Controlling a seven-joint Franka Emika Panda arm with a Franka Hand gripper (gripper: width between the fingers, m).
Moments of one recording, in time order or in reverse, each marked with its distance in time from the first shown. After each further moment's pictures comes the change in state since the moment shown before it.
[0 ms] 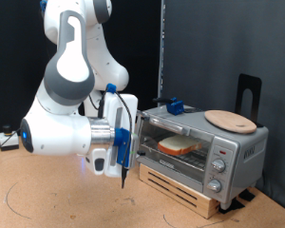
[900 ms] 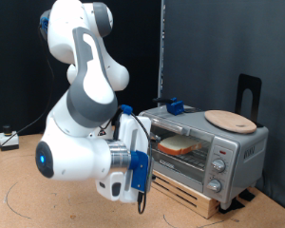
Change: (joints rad) arm 0.082 0.189 0.010 0.173 -0.108 0.029 -0.051
